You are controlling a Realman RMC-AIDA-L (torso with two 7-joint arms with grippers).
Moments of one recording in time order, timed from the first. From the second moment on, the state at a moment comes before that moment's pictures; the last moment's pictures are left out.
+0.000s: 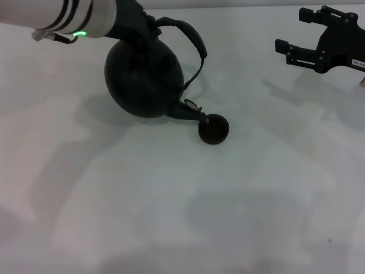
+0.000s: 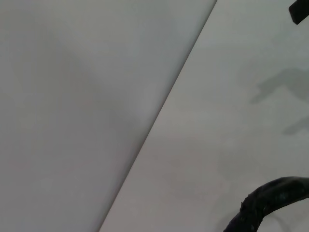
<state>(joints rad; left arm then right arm) -0.56 -2.08 1.67 1.52 2.68 1.11 -2.41 0.27 2.00 1.92 0.91 -1.44 1.11 -1.94</state>
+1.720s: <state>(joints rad) -0.61 -2.08 1.72 1.53 2.76 1.11 -2.43 0.28 2.00 1.92 0.89 -1.44 1.09 -1.94</state>
